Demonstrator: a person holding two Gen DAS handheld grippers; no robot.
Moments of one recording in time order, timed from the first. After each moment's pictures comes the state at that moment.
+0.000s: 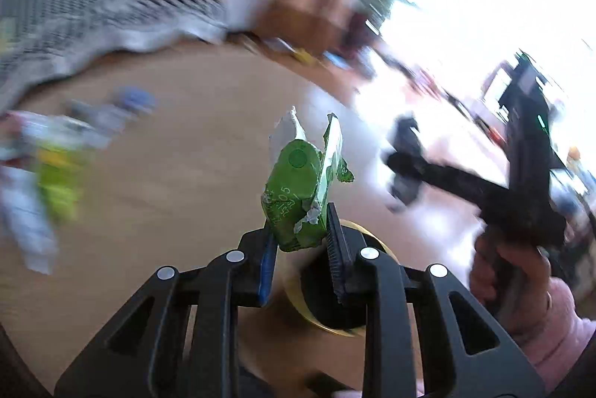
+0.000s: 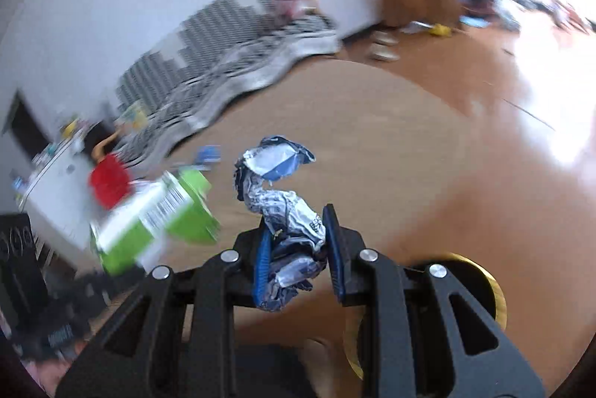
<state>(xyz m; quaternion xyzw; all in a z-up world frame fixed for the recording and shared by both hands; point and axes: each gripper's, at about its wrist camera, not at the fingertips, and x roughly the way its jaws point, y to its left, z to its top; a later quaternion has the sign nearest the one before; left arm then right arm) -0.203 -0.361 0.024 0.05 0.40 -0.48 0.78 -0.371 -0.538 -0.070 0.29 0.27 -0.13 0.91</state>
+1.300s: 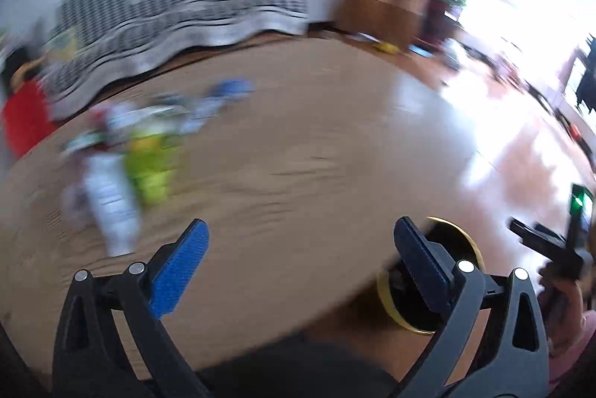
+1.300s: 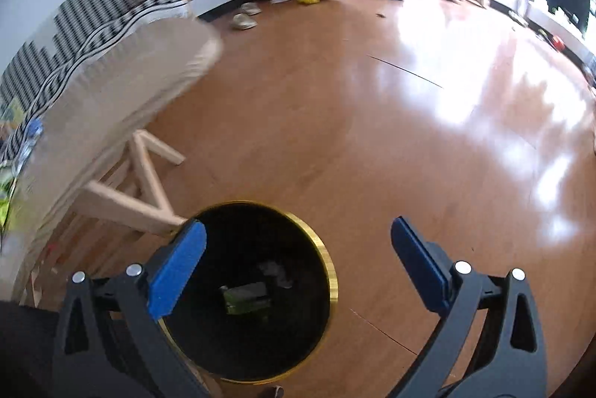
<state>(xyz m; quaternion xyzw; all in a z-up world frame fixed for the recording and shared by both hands) -0.185 -0.278 0.045 0.10 0.37 -0.26 0.89 -0.446 -0.605 -0.174 0.25 0.36 -0.32 0.84</state>
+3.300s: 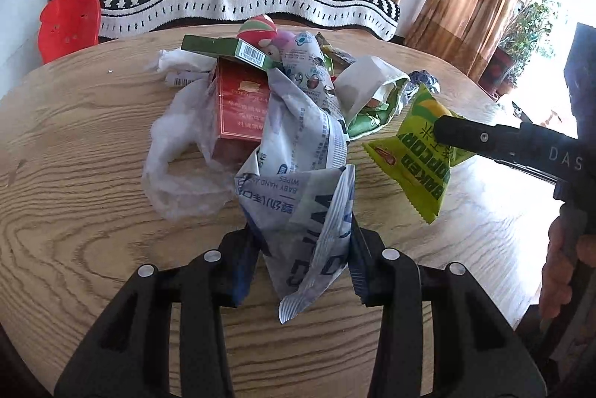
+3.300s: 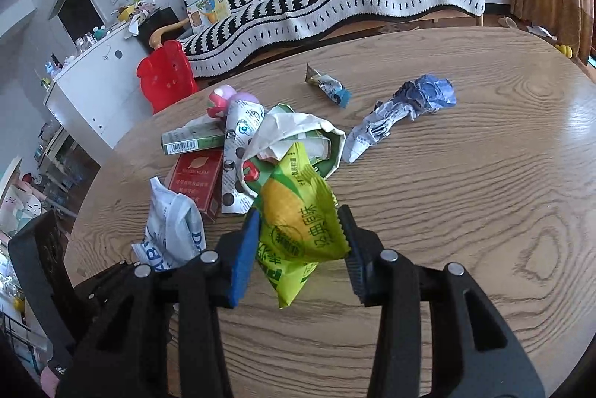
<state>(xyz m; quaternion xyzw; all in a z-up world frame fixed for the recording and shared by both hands) -0.031 -0.135 -0.038 0.00 0.41 -0.22 0.89 -0.090 -0.308 -0.067 0.17 0.38 0.08 0.91</state>
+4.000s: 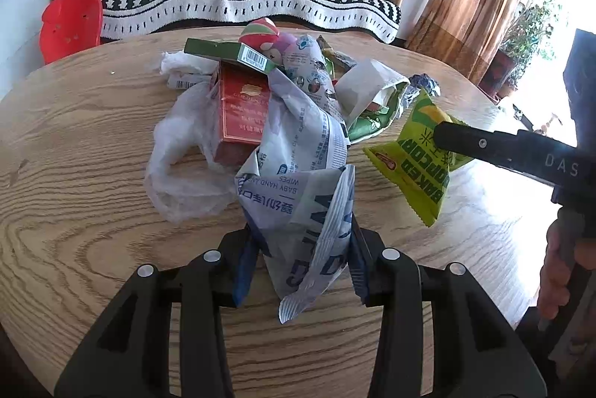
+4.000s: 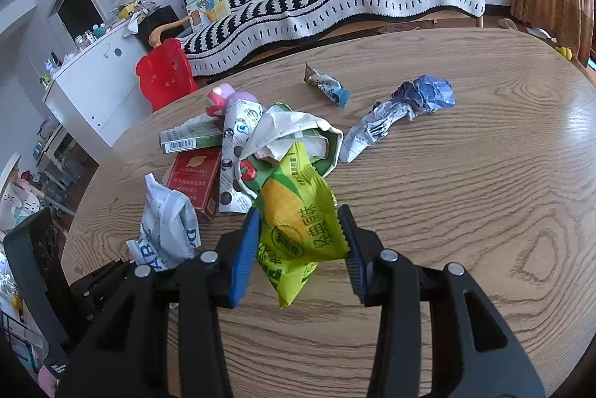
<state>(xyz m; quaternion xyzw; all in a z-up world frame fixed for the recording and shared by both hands) -0.030 -0.132 -0.038 -0.01 0.41 -0.22 0.89 -0.091 -0.308 -0.067 0.16 0.38 0.08 0.91</state>
